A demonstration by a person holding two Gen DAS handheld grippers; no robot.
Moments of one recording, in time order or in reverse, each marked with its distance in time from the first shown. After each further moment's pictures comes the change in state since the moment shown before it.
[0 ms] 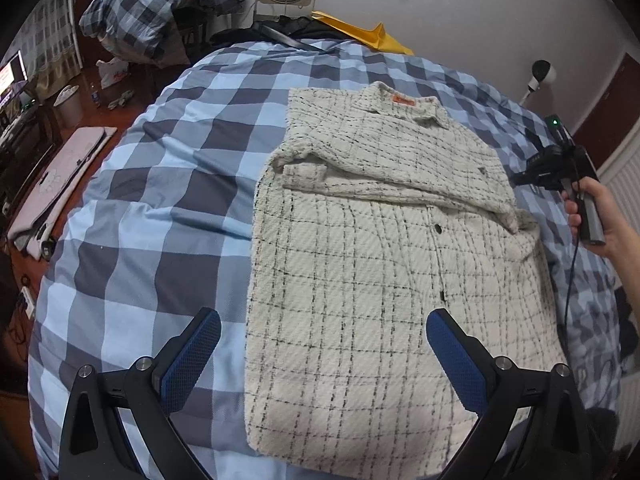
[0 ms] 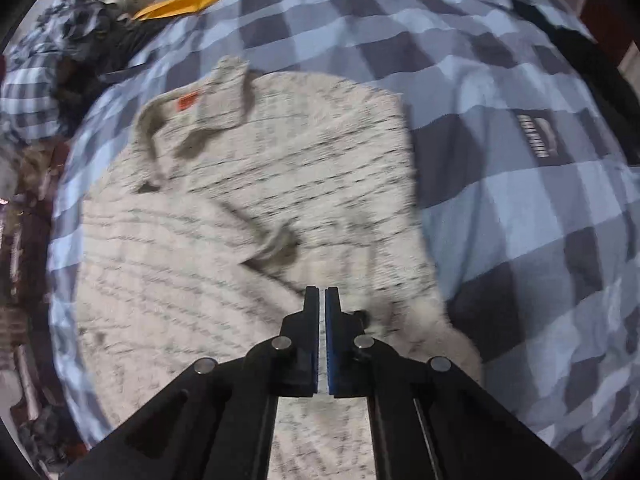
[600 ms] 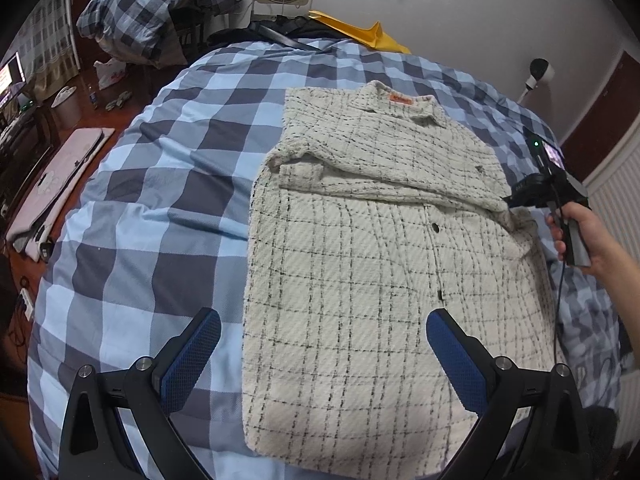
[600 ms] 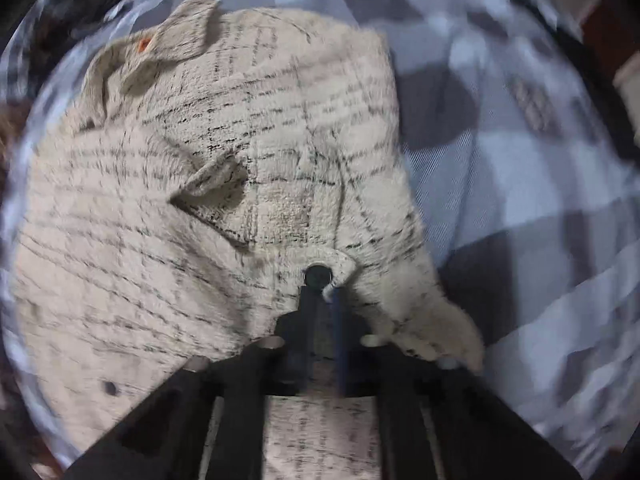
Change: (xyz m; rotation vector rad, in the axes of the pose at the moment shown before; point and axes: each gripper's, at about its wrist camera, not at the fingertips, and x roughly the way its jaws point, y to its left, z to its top) left arm 0.000 -0.001 0.000 0.003 0.001 -0.006; right arm 0.029 0.024 -0.031 -0.111 0.042 -0.179
